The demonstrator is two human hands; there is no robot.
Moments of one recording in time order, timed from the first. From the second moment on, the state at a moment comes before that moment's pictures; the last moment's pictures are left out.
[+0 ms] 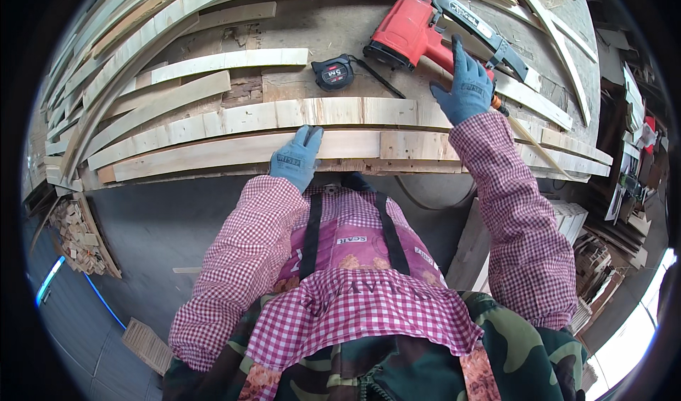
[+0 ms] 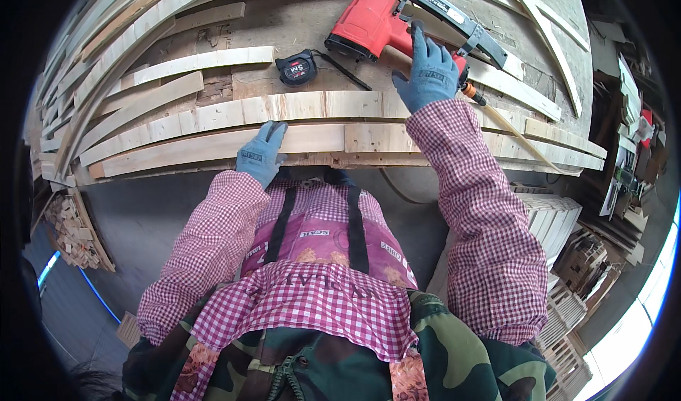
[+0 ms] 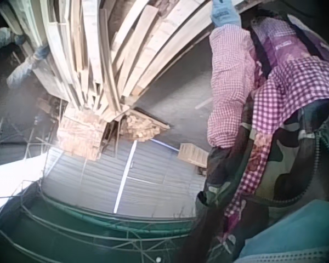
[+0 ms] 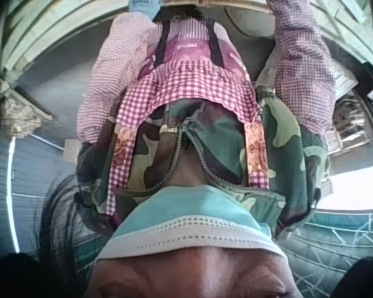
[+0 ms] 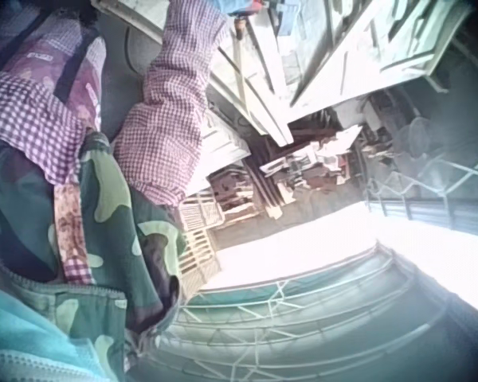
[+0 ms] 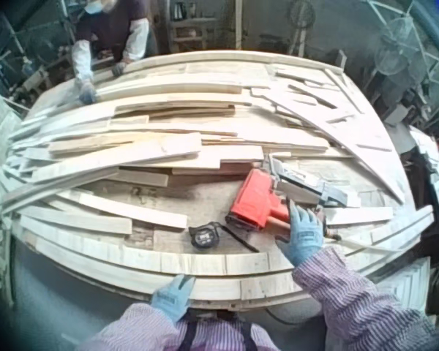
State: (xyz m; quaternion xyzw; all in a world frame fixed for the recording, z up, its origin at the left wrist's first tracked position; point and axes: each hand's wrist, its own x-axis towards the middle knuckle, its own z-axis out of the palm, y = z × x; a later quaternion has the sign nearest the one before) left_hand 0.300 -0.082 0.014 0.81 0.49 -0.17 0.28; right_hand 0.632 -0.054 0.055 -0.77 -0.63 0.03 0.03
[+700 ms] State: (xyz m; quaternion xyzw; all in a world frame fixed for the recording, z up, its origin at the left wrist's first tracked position) left_hand 0.294 -0.082 0.003 0.82 0.47 -0.11 0.29; right_hand 0.698 -0.055 0.174 -0.73 -0.40 0.51 0.22
